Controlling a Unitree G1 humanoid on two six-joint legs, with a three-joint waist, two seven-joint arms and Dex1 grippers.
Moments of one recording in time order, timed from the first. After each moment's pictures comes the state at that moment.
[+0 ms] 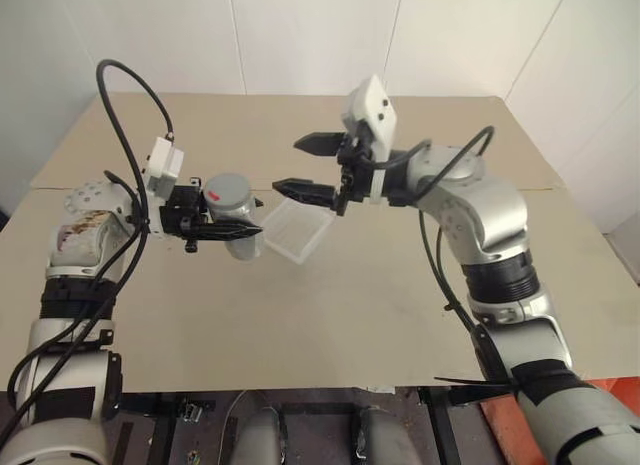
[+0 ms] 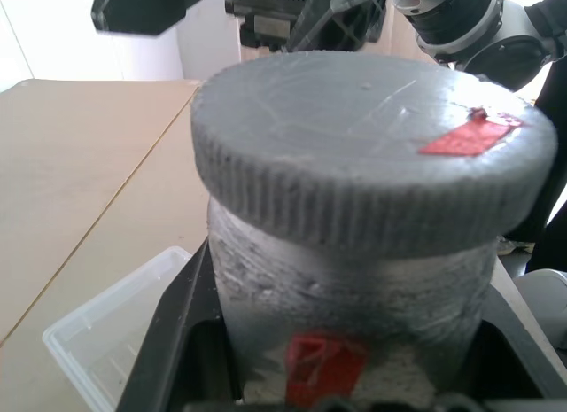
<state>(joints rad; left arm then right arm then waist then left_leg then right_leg) -0.77 0.73 0.05 0.36 -0.51 0.27 -1.59 -1.01 -0.34 0.16 -0.01 0.41 0.65 0.86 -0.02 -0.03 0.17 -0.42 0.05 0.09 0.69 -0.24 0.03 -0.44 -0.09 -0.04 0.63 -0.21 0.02</state>
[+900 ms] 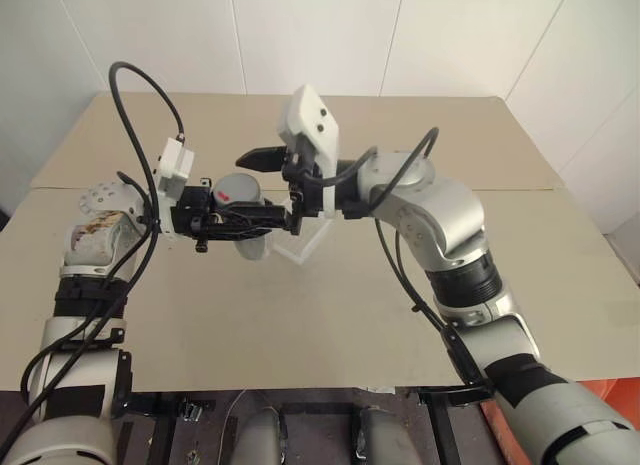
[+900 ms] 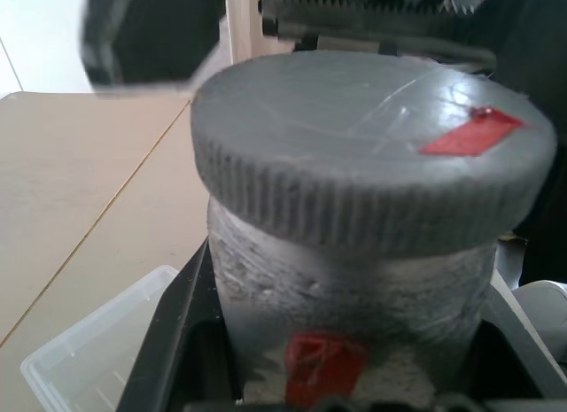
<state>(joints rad) -0.78 0.69 0.04 0.36 -0.51 0.27 -1.58 -1.06 -0.19 0.26 -0.04 0.41 0.73 0.83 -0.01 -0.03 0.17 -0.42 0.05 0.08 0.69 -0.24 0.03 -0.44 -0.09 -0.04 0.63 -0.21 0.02</state>
